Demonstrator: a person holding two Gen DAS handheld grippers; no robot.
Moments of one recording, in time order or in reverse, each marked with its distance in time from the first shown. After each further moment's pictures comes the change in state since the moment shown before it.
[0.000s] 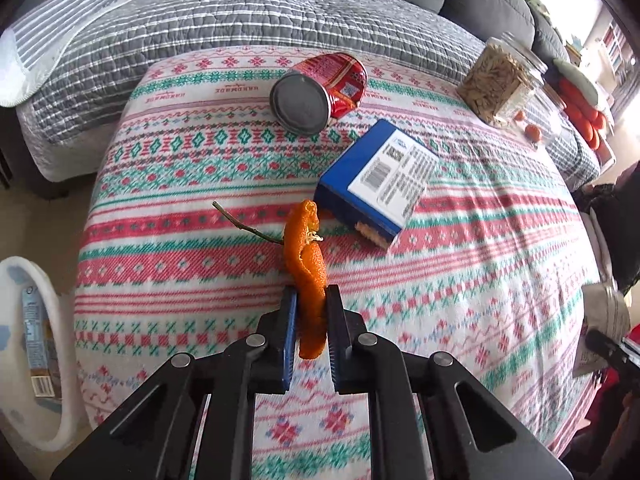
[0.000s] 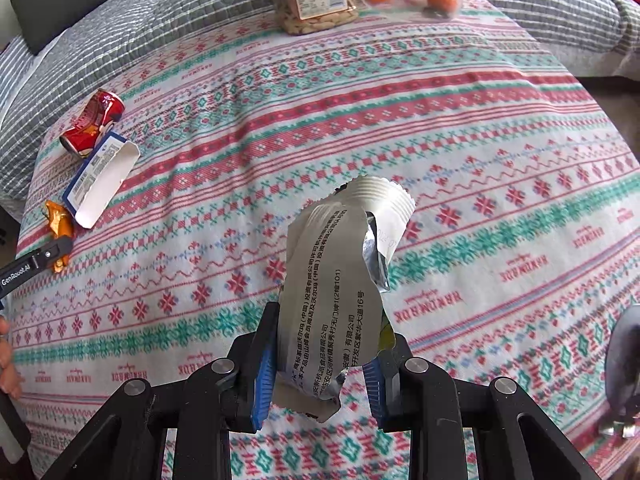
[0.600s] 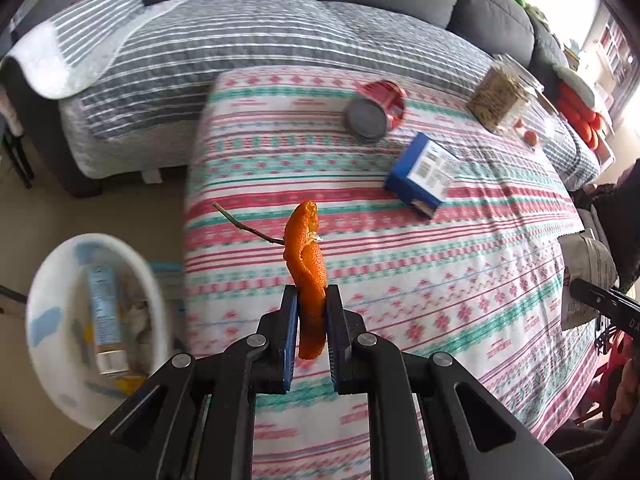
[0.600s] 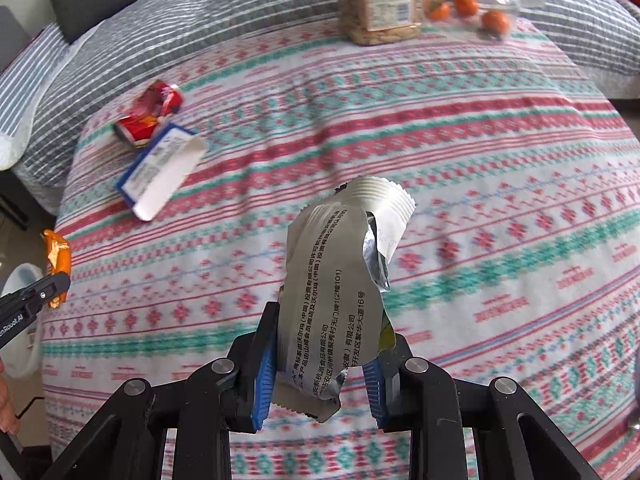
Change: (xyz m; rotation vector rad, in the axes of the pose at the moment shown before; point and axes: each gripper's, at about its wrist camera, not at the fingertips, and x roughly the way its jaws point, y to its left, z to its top) left arm -0.071 0.067 -0.030 -0.001 -0.038 0.031; right arm -0.007 0.062 -0.002 -0.065 -0.019 0.076
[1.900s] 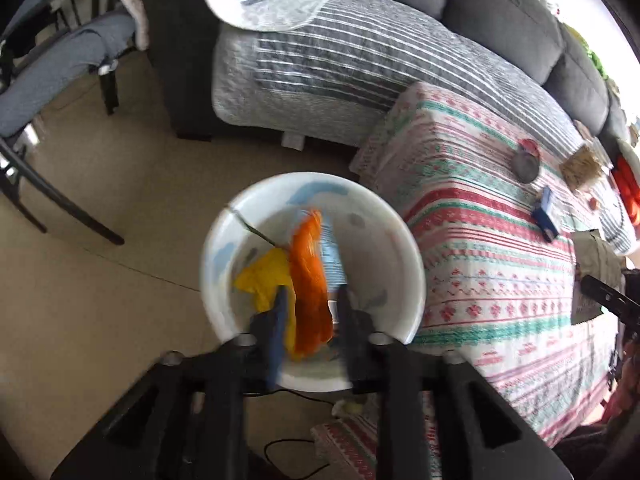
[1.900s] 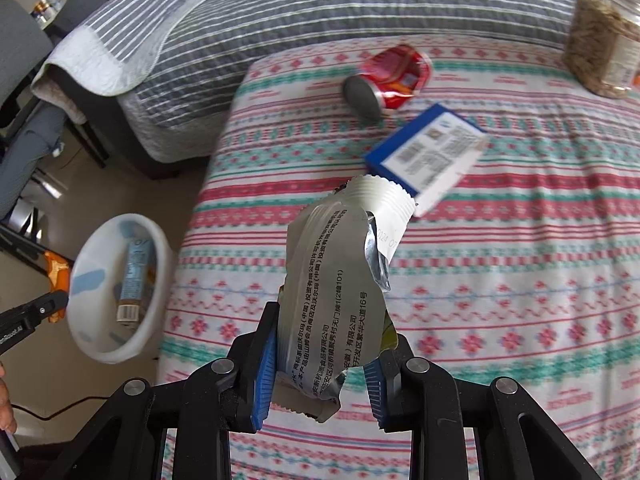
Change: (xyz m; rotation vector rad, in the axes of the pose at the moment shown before) left arm -0.057 0.193 -0.054 -0.260 -0.002 0.149; right arm 0.038 0.181 -0.001 -0.221 0.027 0.190
